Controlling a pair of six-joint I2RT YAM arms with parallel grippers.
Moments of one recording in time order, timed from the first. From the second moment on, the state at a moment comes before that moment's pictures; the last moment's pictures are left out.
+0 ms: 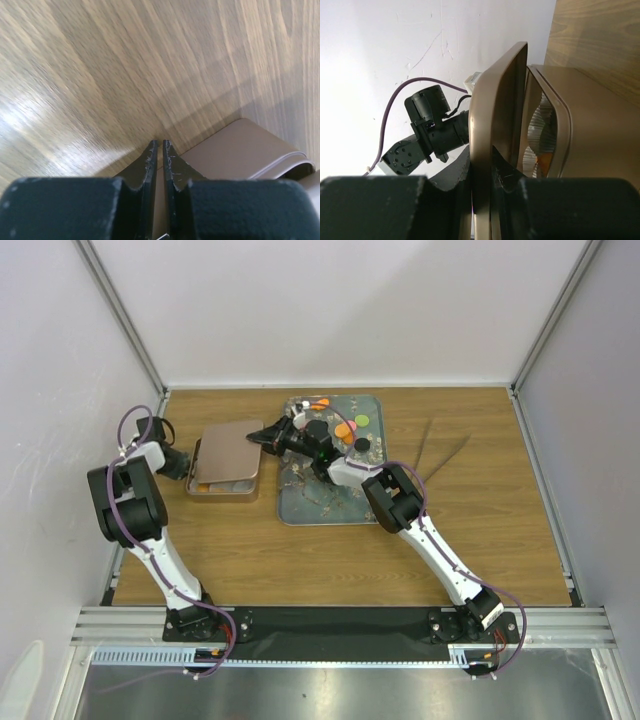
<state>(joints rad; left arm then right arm) 0.33 1.94 1.25 -0.35 -0.06 -0.85 0.70 2.84 2.22 0.78 -0.52 1.57</state>
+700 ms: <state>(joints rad) 0.32 1.89 1.28 -0.40 -0.05 -0.85 0.69 2.82 2.11 0.91 -0.52 1.64</state>
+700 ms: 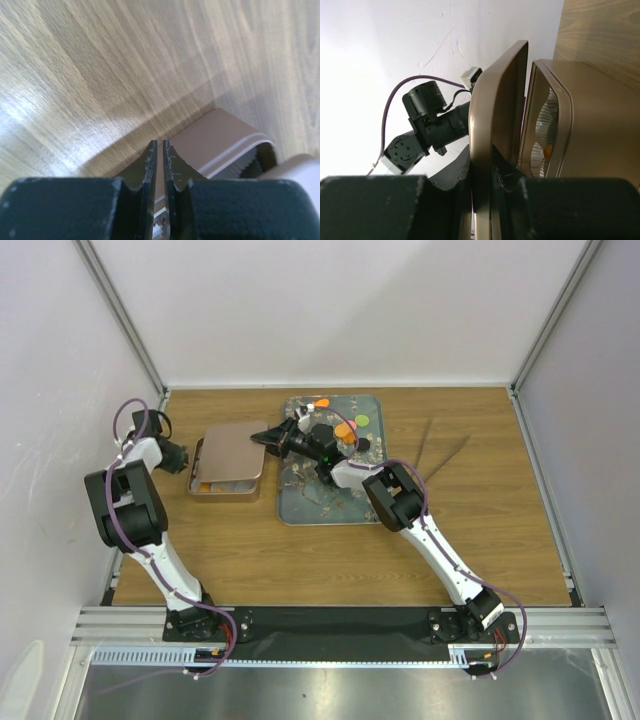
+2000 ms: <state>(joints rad) 0.37 1.79 1.33 -0.43 -0.04 -0.85 0.75 2.89 2.37 0.65 -0.48 1.57</state>
